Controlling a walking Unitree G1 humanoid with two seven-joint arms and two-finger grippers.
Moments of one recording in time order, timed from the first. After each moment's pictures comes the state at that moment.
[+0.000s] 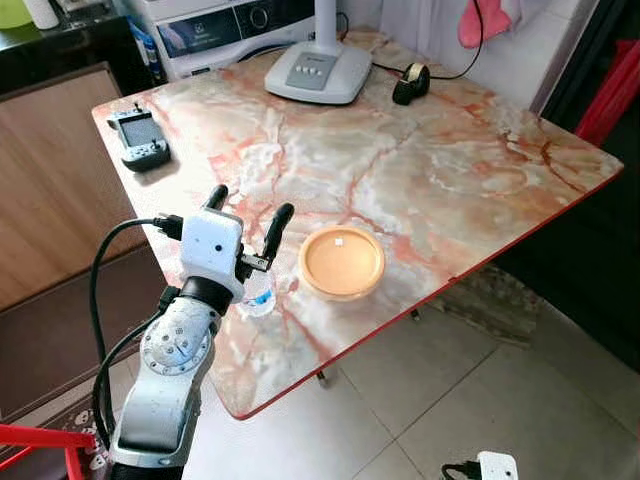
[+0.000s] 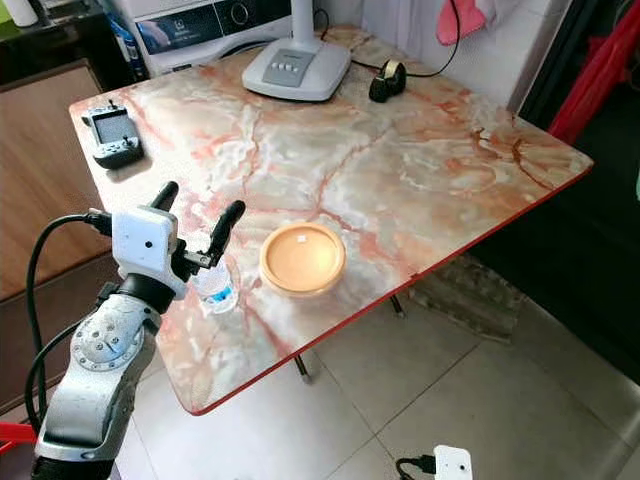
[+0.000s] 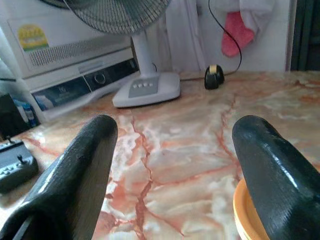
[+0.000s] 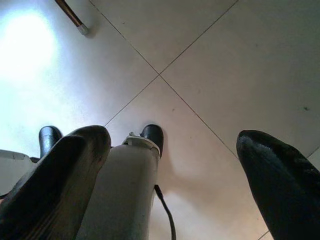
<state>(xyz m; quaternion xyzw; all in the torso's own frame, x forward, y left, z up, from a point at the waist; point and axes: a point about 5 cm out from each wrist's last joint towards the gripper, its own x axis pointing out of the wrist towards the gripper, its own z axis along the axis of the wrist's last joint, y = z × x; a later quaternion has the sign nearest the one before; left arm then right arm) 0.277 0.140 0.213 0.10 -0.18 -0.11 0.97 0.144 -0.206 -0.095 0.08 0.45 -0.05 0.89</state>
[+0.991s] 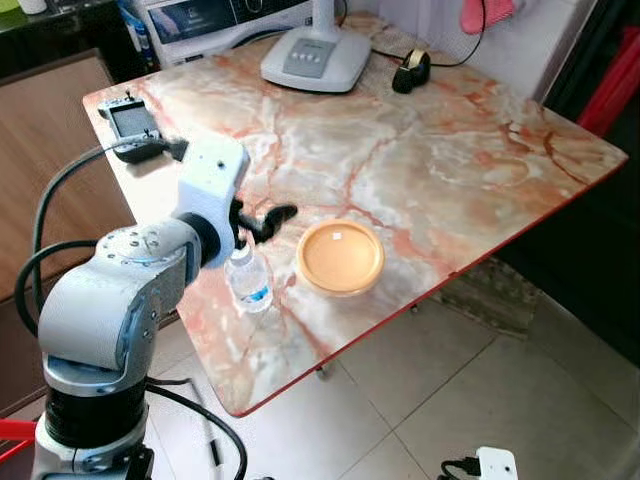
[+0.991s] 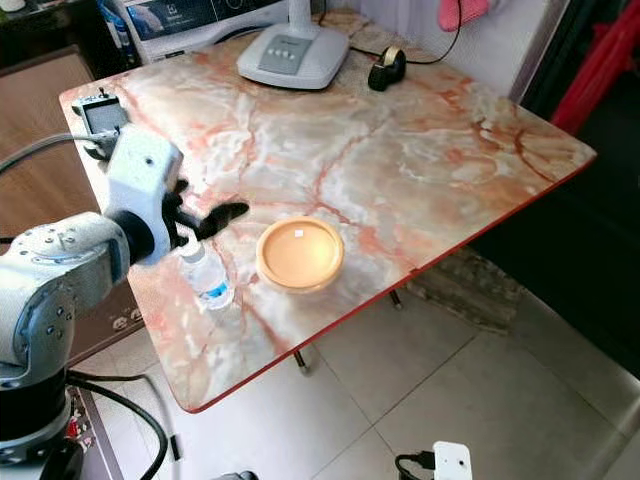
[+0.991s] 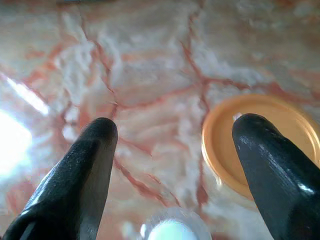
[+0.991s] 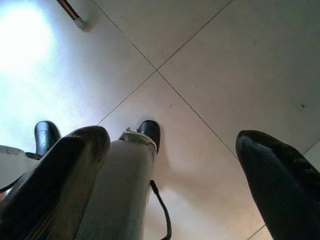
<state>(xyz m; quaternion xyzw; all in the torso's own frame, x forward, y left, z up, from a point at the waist) 0.282 0.139 0.270 0.11 0.09 -0.18 0.97 0.147 -0.206 -0.093 0.07 0.45 -0.05 0.89</state>
